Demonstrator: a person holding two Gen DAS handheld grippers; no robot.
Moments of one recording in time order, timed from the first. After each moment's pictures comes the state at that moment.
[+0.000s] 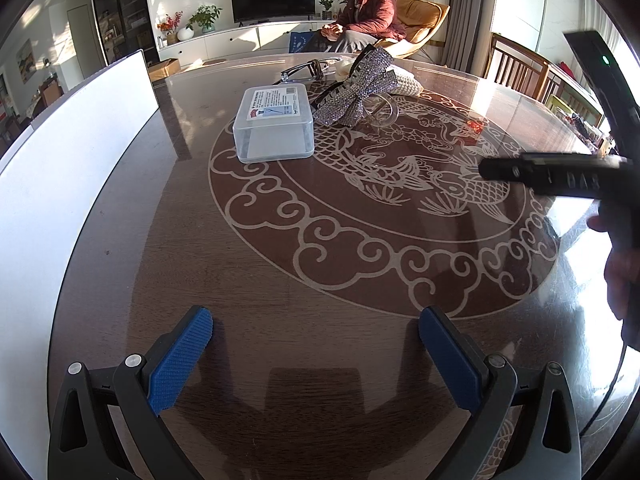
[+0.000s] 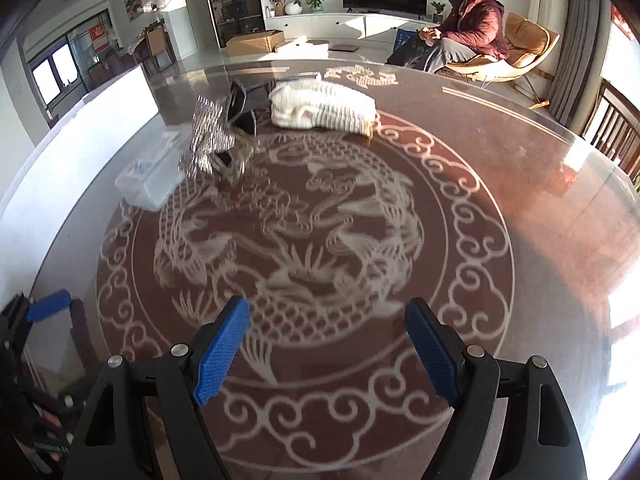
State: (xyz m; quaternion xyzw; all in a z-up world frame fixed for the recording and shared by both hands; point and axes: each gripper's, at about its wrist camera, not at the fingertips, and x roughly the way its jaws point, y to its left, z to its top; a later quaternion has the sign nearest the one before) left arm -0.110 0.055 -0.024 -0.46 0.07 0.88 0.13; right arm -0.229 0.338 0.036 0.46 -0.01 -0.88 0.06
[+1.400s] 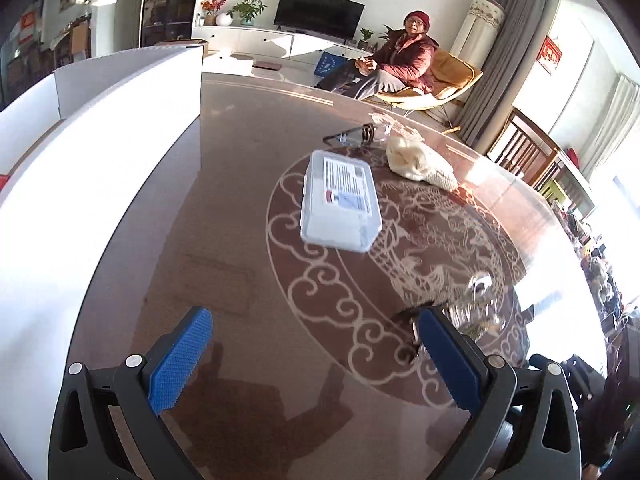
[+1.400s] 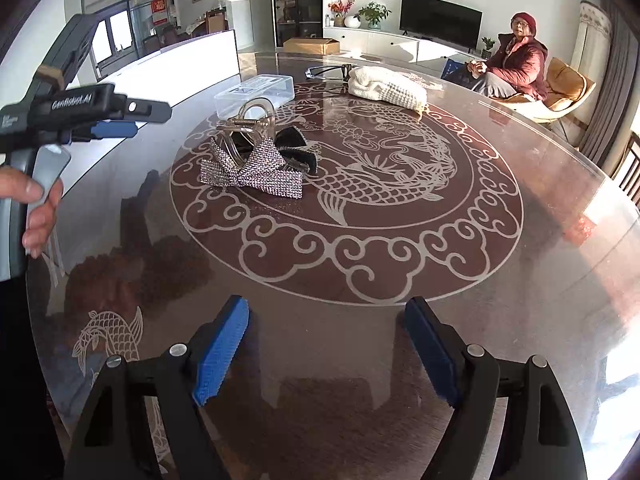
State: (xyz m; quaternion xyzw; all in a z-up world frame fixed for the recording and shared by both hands) left arm -0.172 0.003 0.020 -0.44 -0.08 0.89 0.13; right arm -0.100 0.322 0.007 0.44 0.07 -0.88 0.14
